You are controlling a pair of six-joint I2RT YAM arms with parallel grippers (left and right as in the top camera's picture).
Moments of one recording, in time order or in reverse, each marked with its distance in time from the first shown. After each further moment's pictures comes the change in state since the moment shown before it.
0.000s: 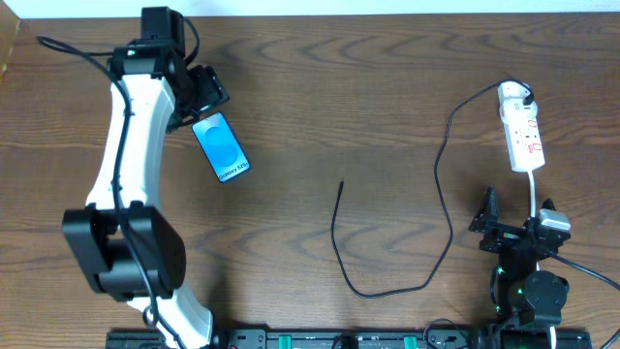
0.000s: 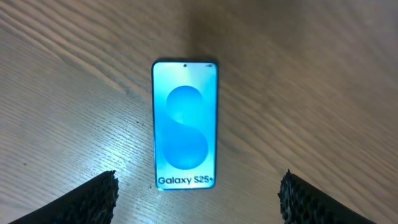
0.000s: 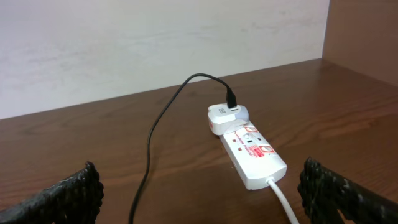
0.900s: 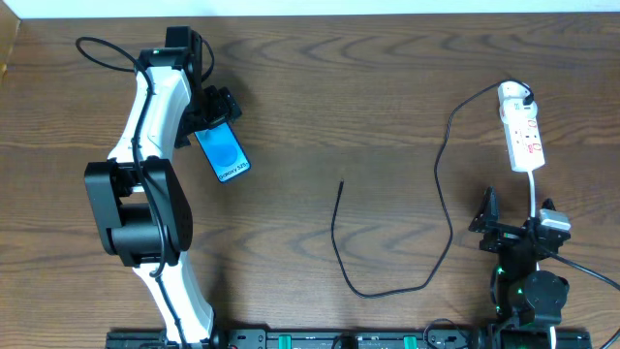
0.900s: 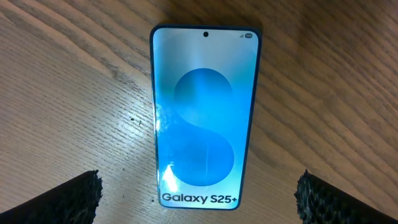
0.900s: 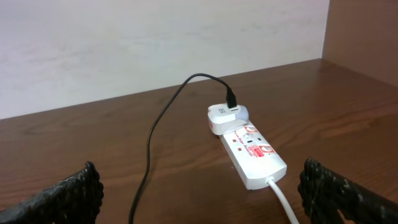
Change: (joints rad) left arm 0.000 0.208 0.000 -0.014 -0.006 -0.013; right arm 0.000 0.000 0.000 0.000 0.000 0.000
